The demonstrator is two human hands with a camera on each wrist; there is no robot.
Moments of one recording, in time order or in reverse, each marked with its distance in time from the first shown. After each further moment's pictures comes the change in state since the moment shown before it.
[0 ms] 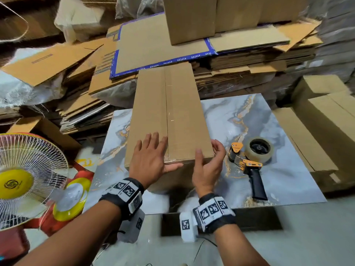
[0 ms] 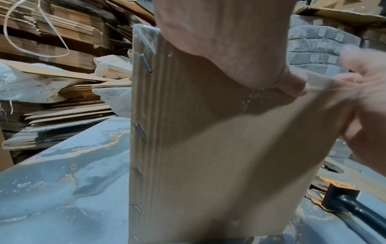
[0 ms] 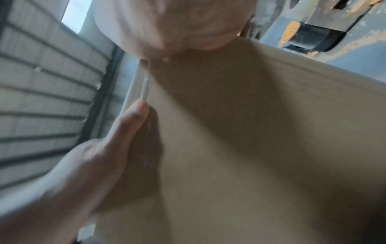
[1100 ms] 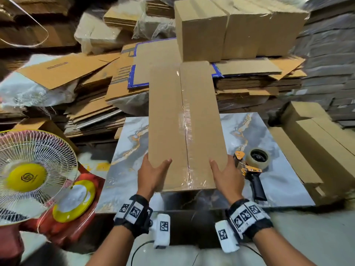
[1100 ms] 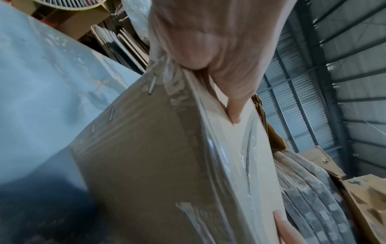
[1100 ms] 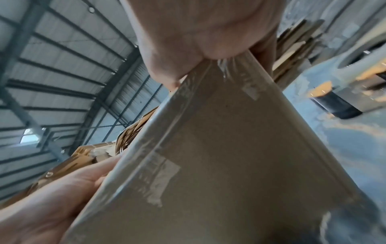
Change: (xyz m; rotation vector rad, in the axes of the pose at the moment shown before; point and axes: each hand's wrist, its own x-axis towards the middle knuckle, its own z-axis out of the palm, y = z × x) left_hand -0.074 -0.035 0.003 -1.176 0.189 -0.609; right_hand -0.011 -0.038 -0.048 -0.797 -0.333 0.100
